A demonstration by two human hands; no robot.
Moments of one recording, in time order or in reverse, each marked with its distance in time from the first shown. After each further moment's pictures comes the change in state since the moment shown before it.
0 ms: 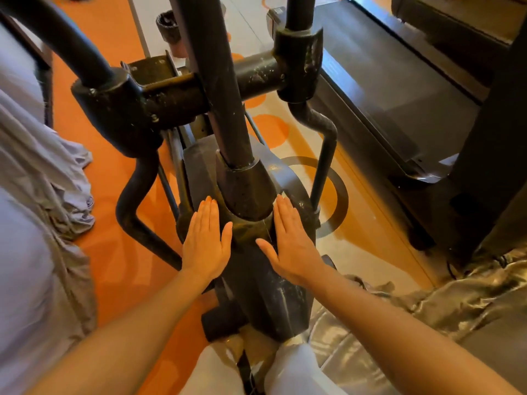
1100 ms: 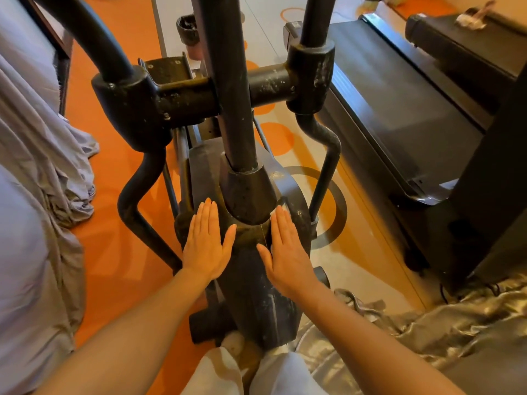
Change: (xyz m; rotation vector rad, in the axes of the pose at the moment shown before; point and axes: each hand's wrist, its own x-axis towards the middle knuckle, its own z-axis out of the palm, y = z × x) left_hand -0.004 0.002 0.015 -0.012 0.014 -0.070; right_hand -0.008 -0.002 0.002 -0.011 0.040 0.008
